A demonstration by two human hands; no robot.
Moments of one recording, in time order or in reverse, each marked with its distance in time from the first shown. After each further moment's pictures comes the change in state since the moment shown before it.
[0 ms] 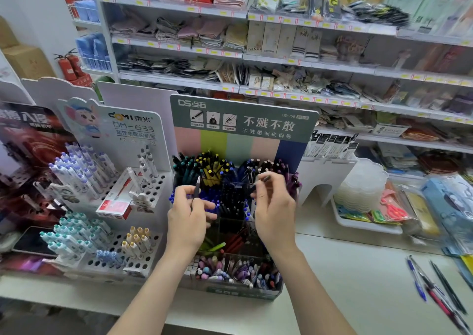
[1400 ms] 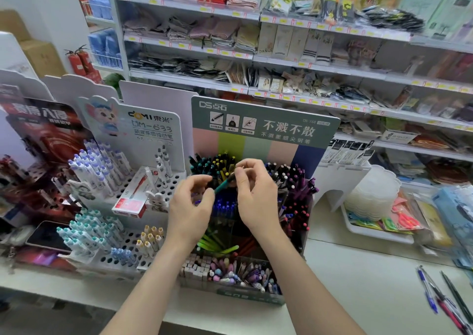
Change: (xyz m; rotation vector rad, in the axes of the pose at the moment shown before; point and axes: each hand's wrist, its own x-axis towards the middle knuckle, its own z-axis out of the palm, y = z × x) left_hand 0.022 0.004 -0.035 0.073 0.018 0.205; right_hand 0.020 -0.050 0.054 0.150 -0.148 0.057
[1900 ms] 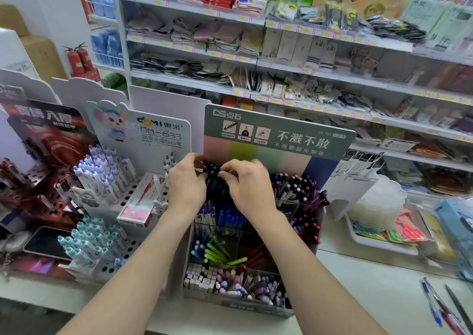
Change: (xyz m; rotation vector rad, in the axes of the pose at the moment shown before) left_hand 0.087 0.001 -0.012 0.353 0.108 0.085; right_hand 0.055 0.006 0.041 -0.581 -0.122 -0.324
